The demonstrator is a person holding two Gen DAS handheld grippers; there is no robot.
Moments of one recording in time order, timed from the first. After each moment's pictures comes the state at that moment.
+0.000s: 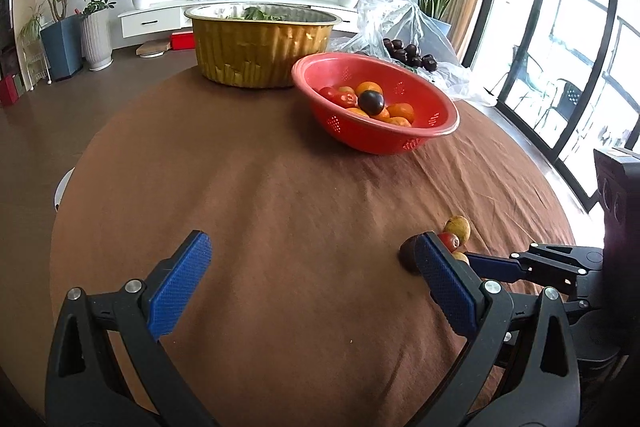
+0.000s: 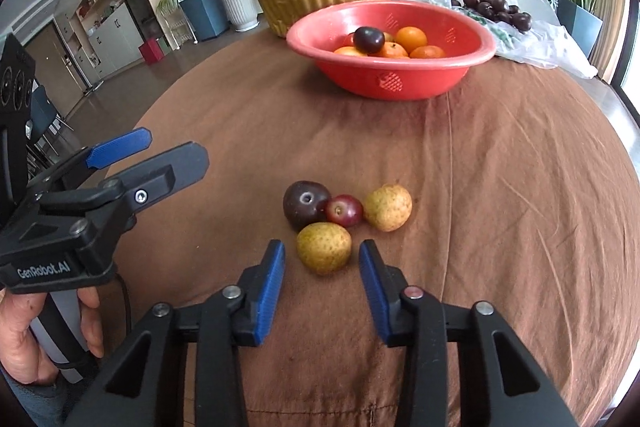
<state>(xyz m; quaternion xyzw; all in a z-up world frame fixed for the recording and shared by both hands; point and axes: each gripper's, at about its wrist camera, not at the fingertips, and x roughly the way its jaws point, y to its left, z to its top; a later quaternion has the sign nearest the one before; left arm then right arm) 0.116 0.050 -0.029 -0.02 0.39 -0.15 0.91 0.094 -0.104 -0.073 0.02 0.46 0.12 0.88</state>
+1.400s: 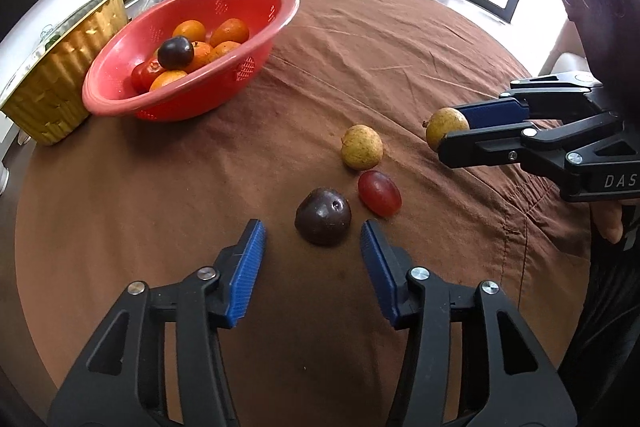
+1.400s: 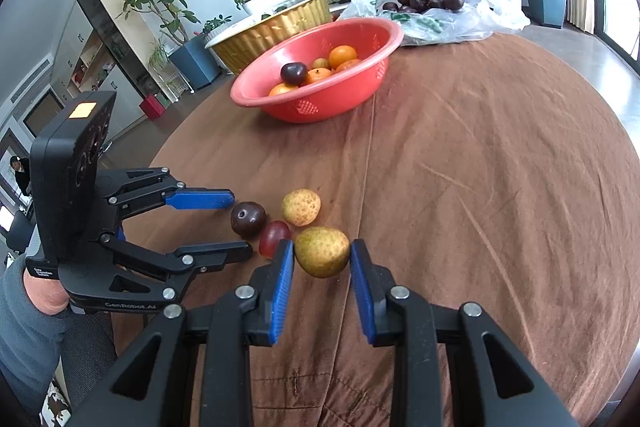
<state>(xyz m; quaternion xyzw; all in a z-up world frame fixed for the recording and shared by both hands) 0.147 -0.040 -0.059 0.22 0.46 -0.38 0.77 0.073 -0.179 -0.061 0.14 0.42 0.11 0.89</state>
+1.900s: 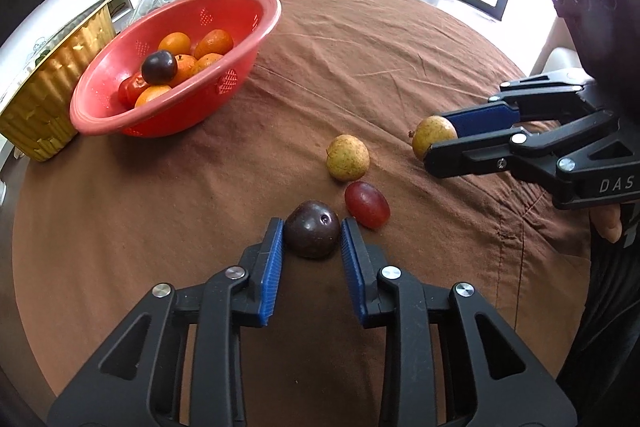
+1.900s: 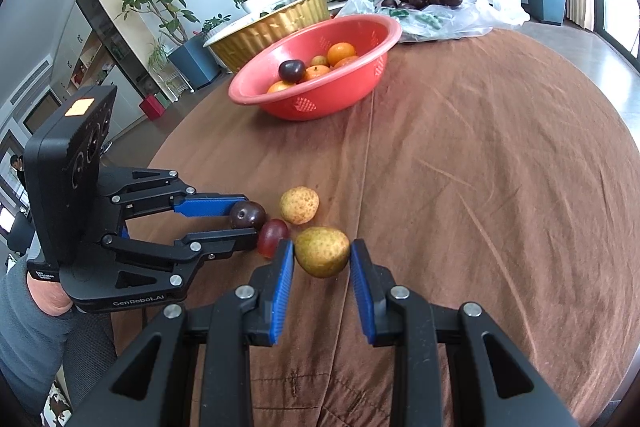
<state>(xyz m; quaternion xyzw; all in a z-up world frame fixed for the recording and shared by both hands) 0.143 -0.049 -0.062 0.23 0.45 -0.39 0.77 0.074 -0.179 -0.065 0.14 0.42 0.11 0.89</state>
